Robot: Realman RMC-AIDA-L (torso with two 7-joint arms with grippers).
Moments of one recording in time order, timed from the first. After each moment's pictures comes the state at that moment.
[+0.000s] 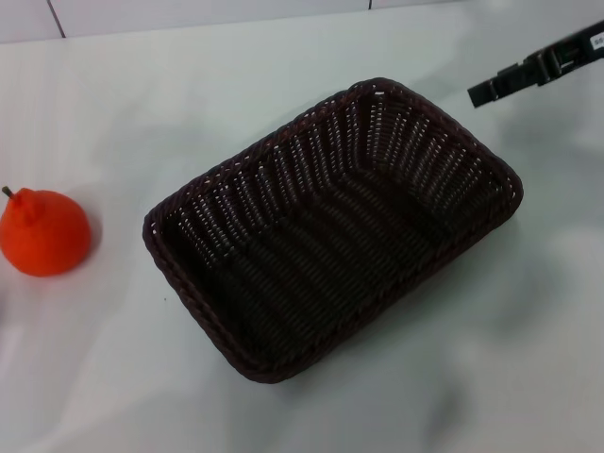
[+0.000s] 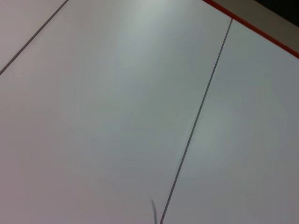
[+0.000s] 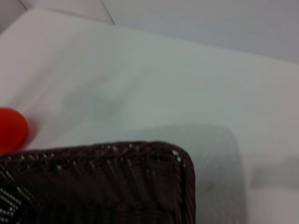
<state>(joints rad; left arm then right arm) -0.19 -2.16 -2.69 -0.17 0.95 -1.86 2.34 0.78 1.88 -0.72 -0.87 0.65 1.62 2.22</state>
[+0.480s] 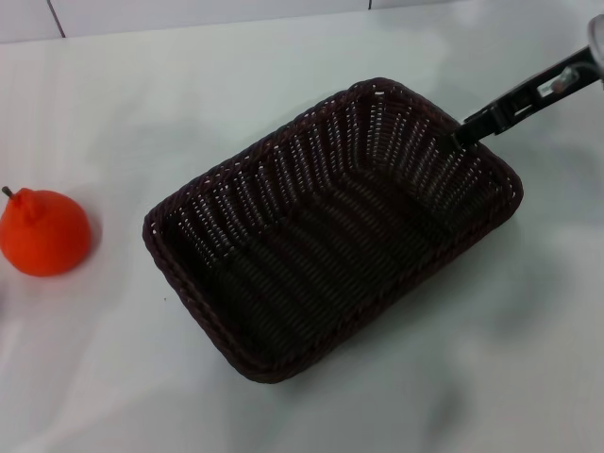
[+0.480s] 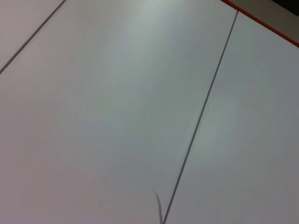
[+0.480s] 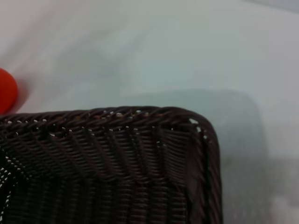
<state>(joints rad) -0.20 -2.16 -2.69 -0.18 0.95 -1.83 2.34 0.82 1.93 -0.78 -0.79 0.57 1.54 2.22</state>
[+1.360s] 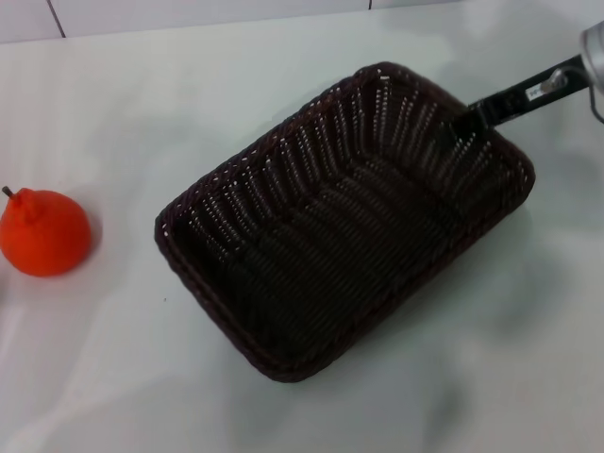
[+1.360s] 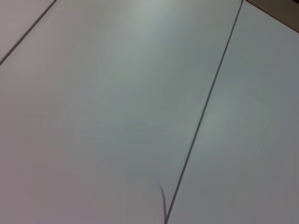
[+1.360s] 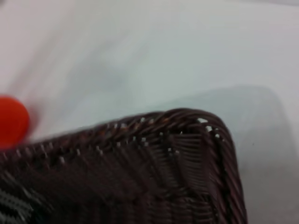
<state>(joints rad) -0.22 -2.16 -2.69 -0.19 0.95 -1.78 2.34 0.82 1.94 -0.67 -0.69 0.61 1.51 2.23</state>
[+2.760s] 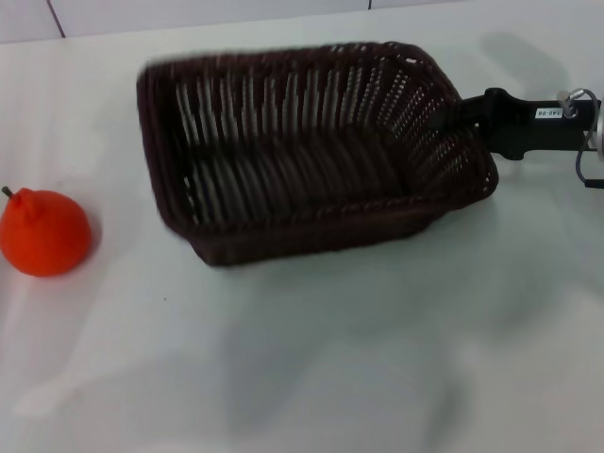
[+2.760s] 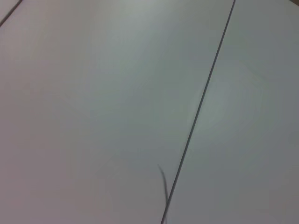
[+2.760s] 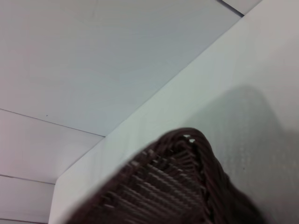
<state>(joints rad) -0.27 -2.16 -2.68 -0.23 0.96 -1.68 2.35 0.64 1.98 -0.44 -0.49 0.89 1.36 2.40</state>
